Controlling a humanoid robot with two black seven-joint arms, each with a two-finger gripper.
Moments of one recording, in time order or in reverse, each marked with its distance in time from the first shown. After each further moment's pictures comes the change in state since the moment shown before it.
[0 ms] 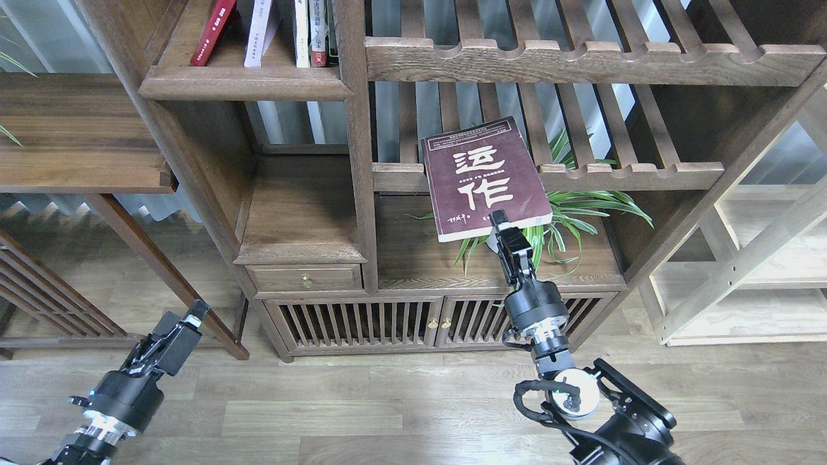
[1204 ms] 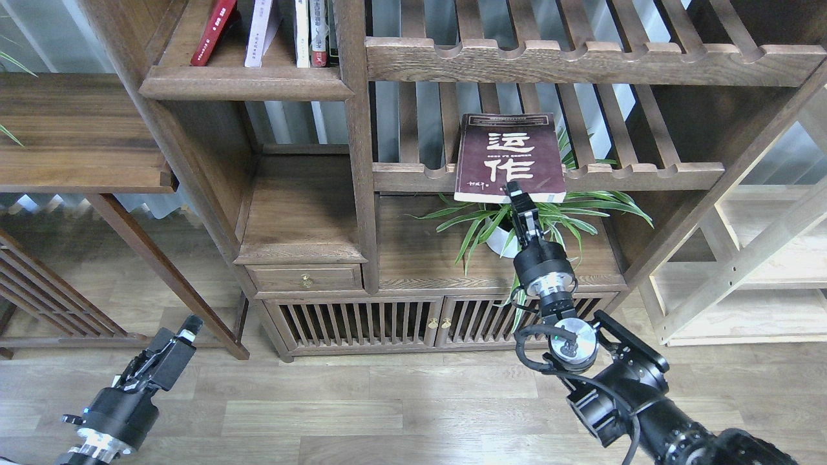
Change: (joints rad) left arm 0.055 -0.003 -0.051 -0.012 -0.002 0.000 0.000; right arm 0.215 0.000 -0.013 -0.191 0.077 -0.136 0.021
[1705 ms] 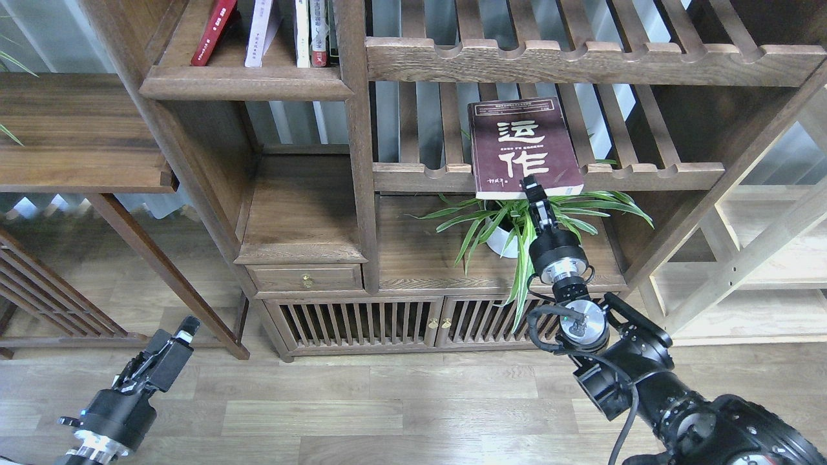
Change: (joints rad) left arm 0.009 0.000 -0.009 -0.001 0.000 0.000 0.000; right arm 0.109 0.000 -0.011 -0.211 0.004 -0.008 -0.001
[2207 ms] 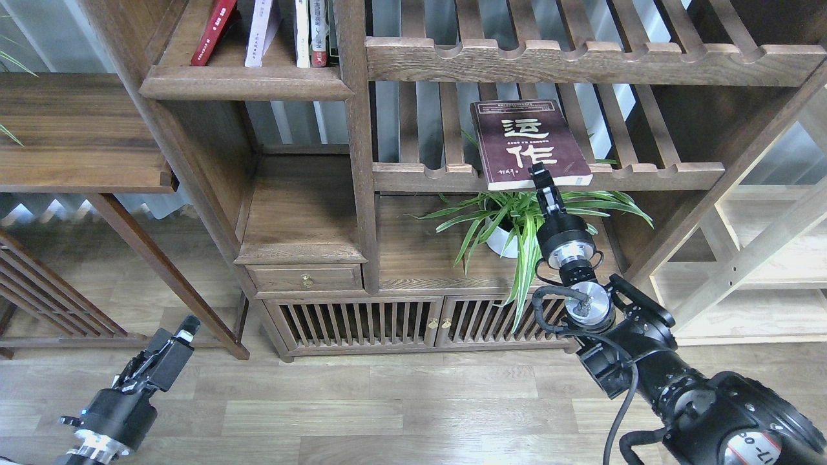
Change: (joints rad) left arm 0.001 0.000 0.000 -0.005 0.000 0.000 0.000; right arm 0.110 0.000 0.000 -0.124 0.003 -0.023 0.001
